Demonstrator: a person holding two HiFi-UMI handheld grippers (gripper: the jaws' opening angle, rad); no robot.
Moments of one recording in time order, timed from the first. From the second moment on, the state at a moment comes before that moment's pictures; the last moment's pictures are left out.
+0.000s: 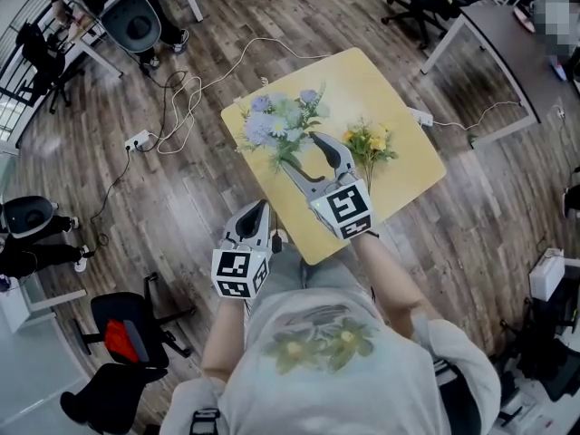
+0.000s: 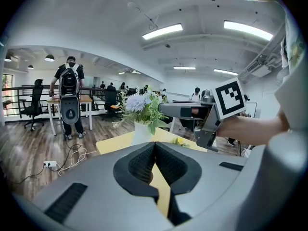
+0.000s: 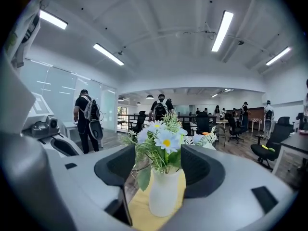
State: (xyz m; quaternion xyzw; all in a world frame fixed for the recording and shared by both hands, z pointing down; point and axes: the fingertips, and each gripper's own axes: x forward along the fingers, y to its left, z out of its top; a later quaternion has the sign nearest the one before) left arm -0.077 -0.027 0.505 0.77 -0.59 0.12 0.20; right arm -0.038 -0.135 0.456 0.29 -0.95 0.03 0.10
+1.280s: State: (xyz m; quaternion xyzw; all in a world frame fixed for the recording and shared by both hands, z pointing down) left arm -0.125 -0.044 0.514 0.77 -0.58 0.12 0.21; right arm -0.083 -0.163 0.486 0.27 -0.95 -0.01 0.17
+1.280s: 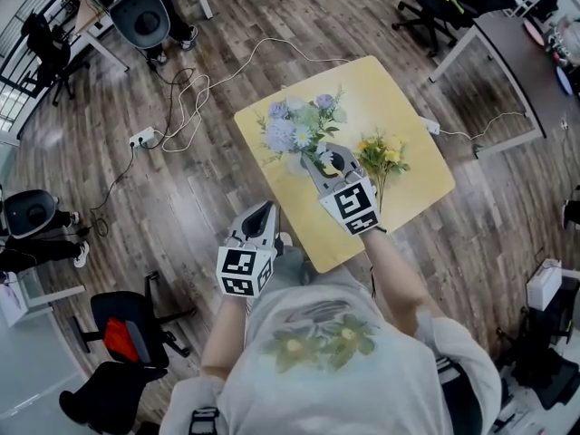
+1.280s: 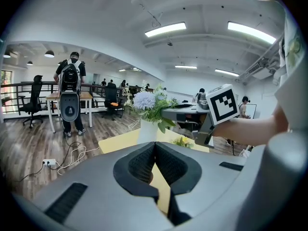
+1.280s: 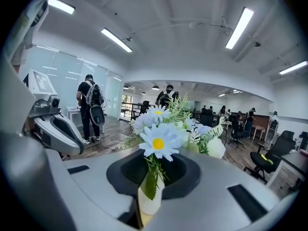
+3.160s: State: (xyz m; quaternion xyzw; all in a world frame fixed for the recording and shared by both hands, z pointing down) left arm -0.128 -0.052 0.494 0.79 -0.57 0.11 0.18; right arm -0.009 -0.140 0.287 0.33 -0.93 -0.13 -0.02
